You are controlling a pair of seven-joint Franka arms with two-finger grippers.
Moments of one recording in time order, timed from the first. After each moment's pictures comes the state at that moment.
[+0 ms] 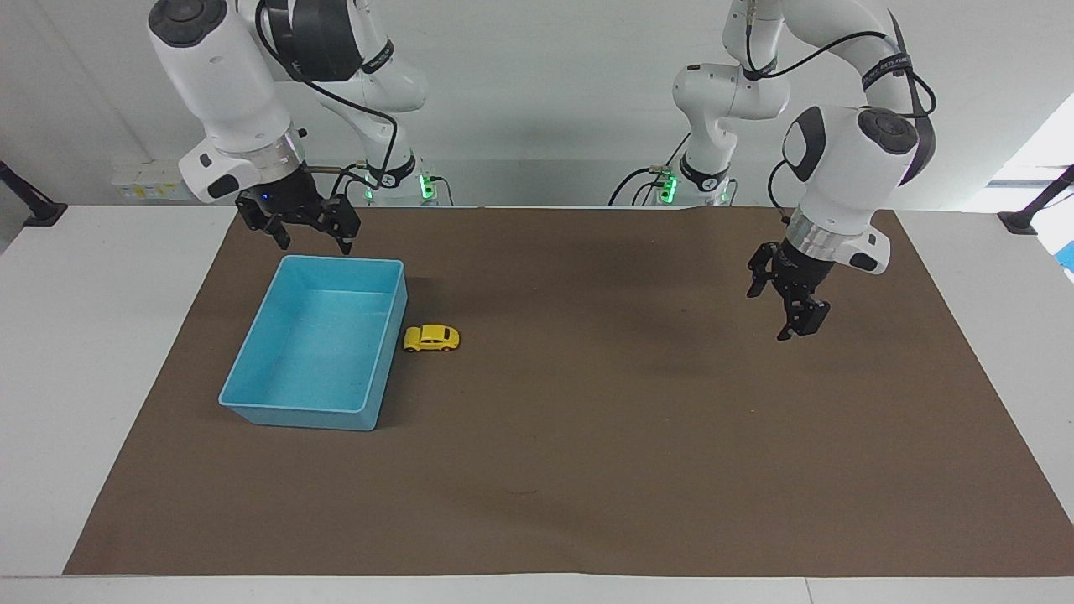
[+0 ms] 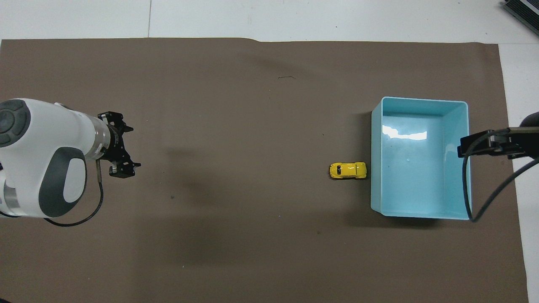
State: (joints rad) left arm -0.23 0.03 0.07 -1.92 -0.08 2.08 -1.85; right arm -0.01 0.07 0.11 -1.61 0.00 1.63 0.30
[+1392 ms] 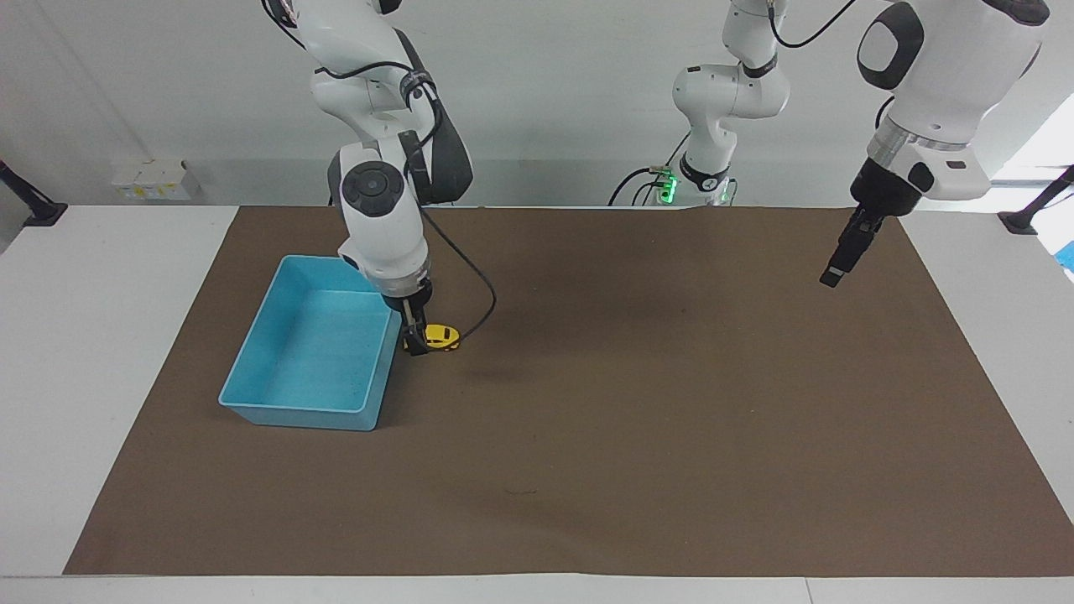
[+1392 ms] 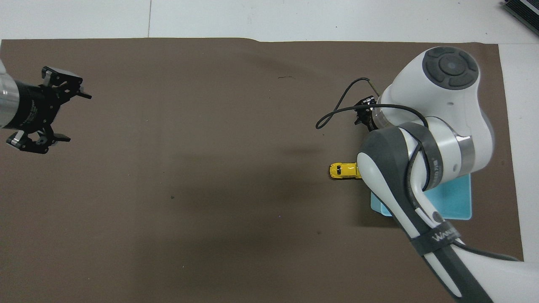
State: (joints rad) left arm -0.15 -0.04 0.08 -1.67 -0.08 1.81 -0.71; right arm 0.17 0.27 0.11 -1.79 -0.04 1.97 1.77
